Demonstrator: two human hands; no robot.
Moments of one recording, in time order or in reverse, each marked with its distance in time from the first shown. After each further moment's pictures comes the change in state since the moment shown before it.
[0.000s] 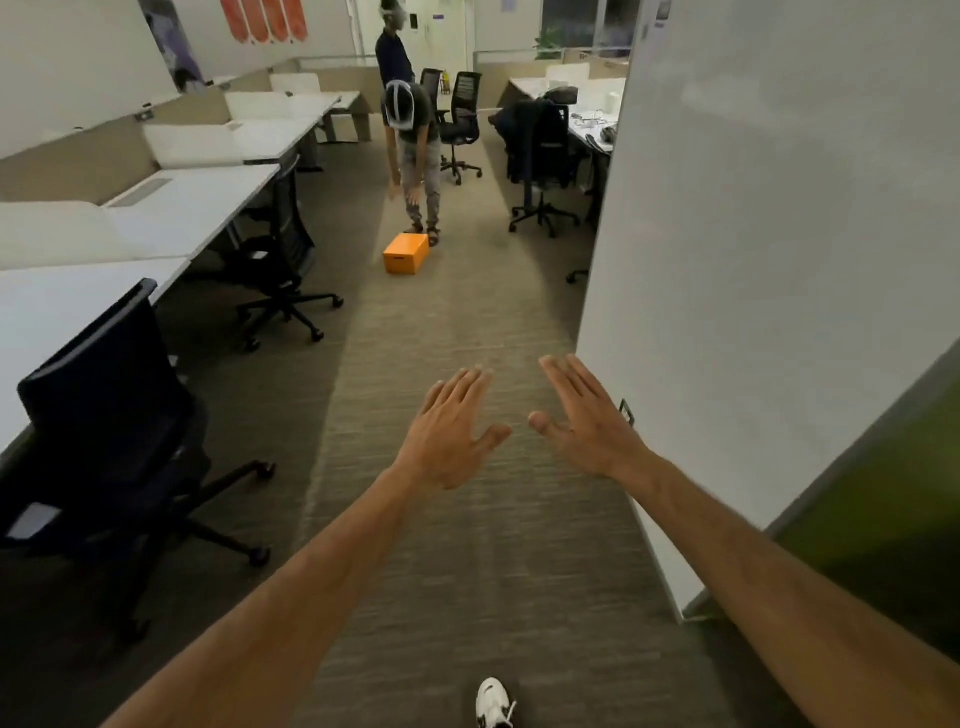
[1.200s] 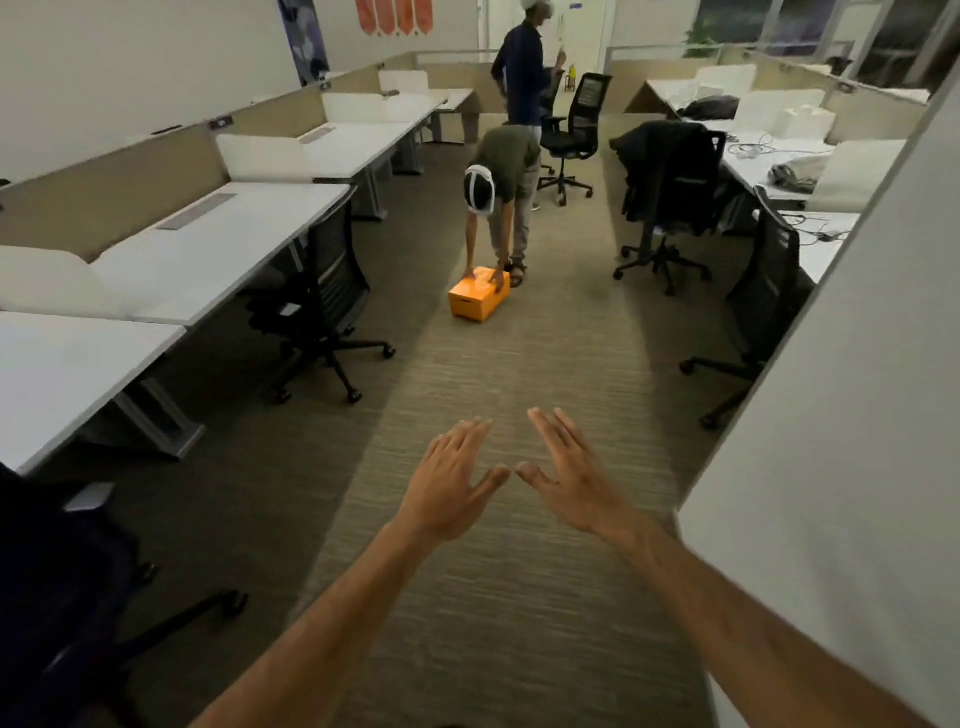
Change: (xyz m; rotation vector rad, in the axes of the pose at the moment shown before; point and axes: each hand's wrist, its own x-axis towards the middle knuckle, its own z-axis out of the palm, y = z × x) left_hand 0.655 -0.362 0.089 -0.057 0.022 -0.314; right_hand 0.760 0.302 0.109 0.176 -0.178 -0.145
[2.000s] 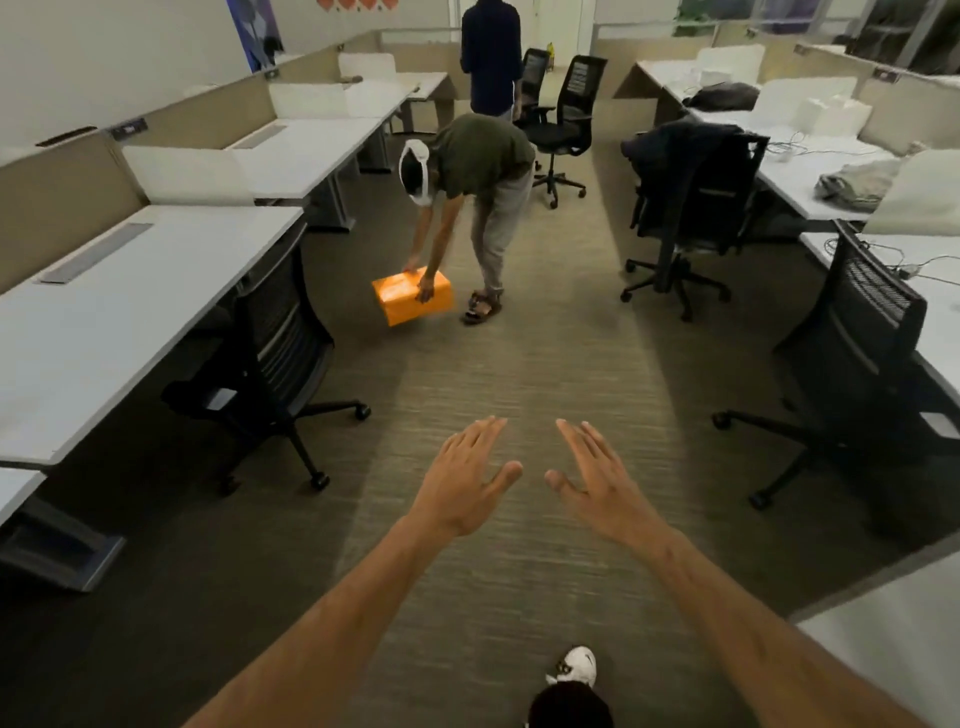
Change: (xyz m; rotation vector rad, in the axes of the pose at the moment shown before) left_hand 0.514 -0.227 -0.005 -0.074 -0.112 0.019; right_hand 0.494 0.176 -0.010 -0.029 0.064 0.081
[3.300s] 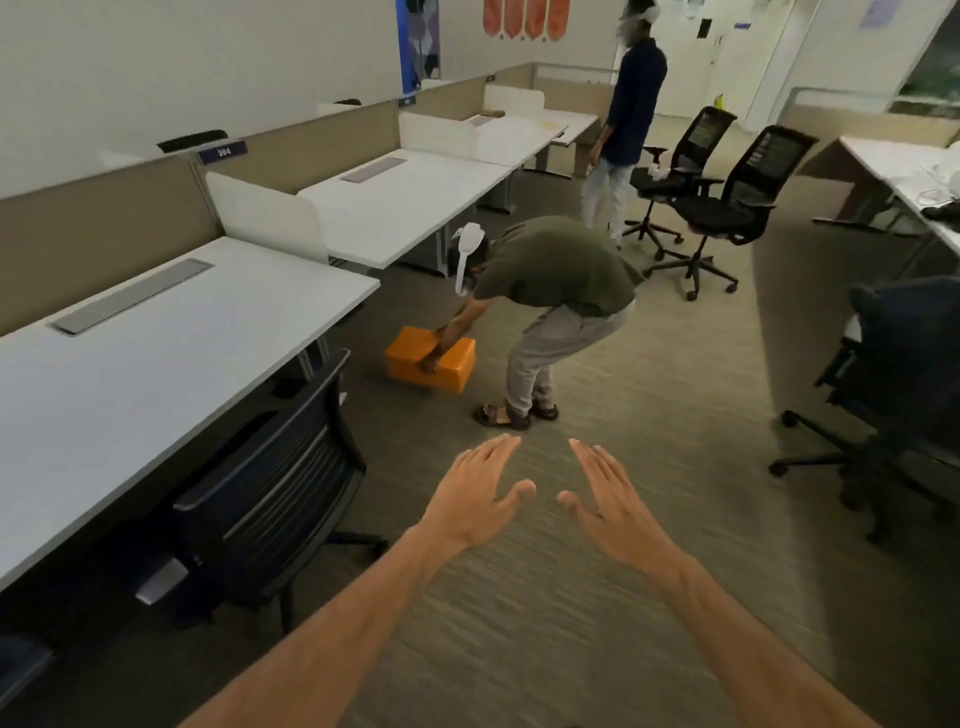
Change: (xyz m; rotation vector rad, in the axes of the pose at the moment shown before) left_hand 0.636 -0.362 -0.160 0.009 0.186 -0.185; right_hand 0.795 0.106 0.055 0.028 -0.254 -0.208
